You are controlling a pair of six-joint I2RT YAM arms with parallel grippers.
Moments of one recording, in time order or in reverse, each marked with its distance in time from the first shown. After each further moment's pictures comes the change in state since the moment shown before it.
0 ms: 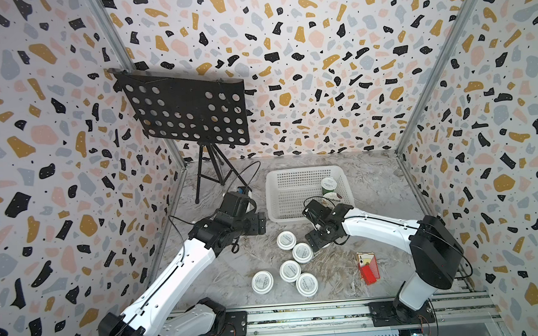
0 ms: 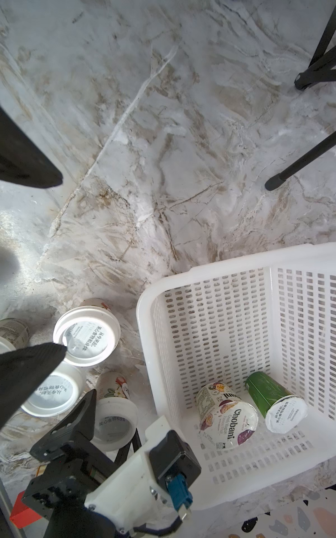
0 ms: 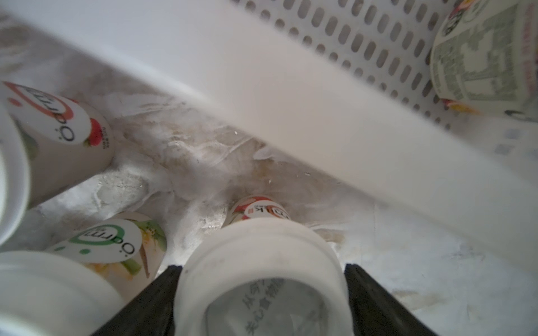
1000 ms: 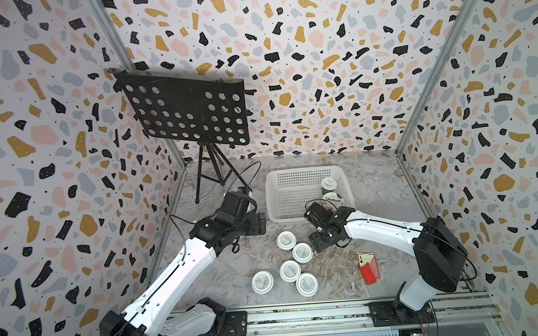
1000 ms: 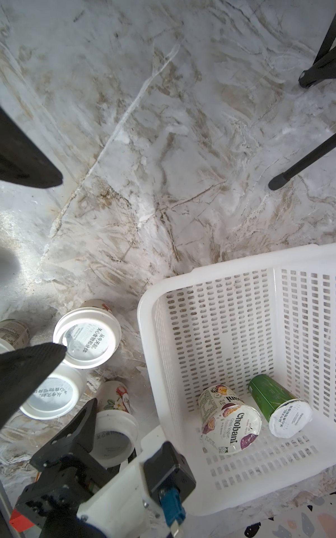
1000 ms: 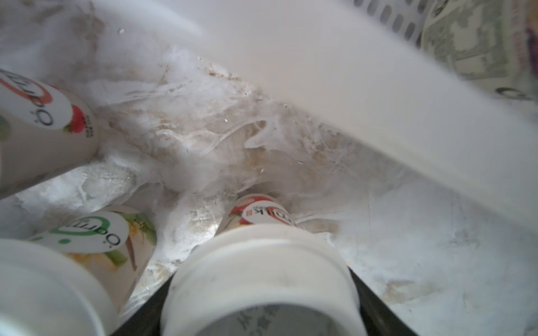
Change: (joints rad) left arm 0.000 0.008 -0.001 0.000 0.000 0.000; right arm 0.011 -0.051 -0.038 -0.002 0.034 0.024
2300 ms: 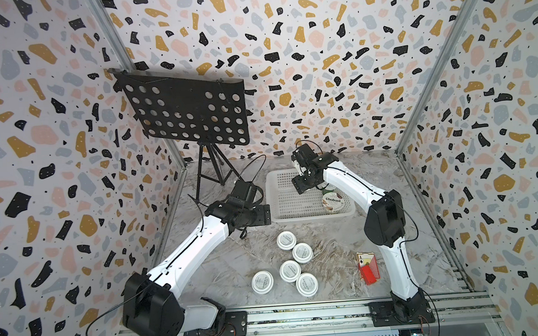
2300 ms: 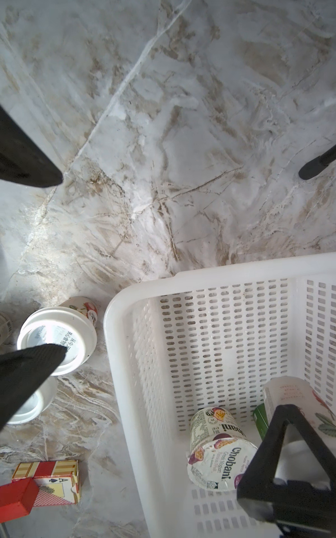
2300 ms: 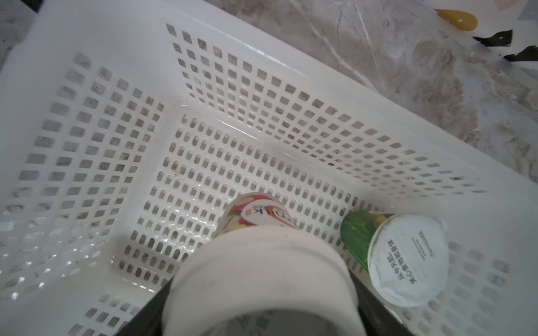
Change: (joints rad) left arm 0.041 0.238 0.106 0.000 0.053 -0.045; right arm -0.257 0.628 1.057 -0.212 -0.057 -0.275
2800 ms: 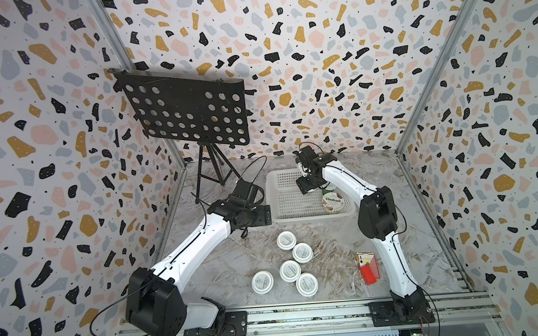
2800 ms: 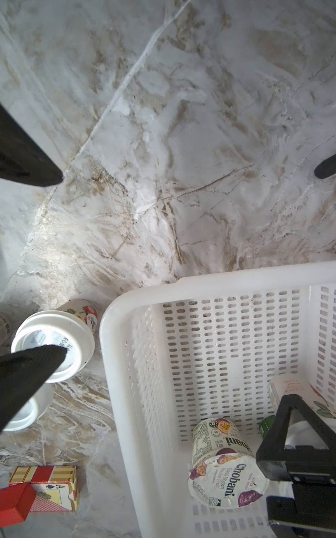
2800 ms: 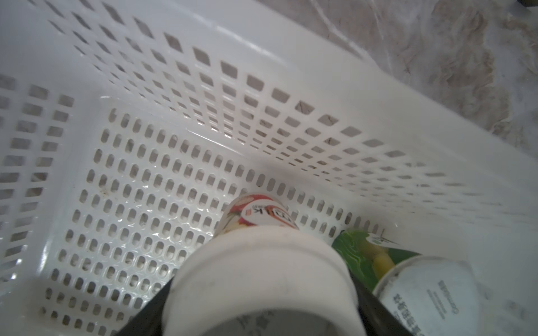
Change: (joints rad) left arm 0.006 0.022 -0.001 0.000 0.007 -0.010; right arm -0.061 0.119 0.064 -0.010 -0.003 -0.035
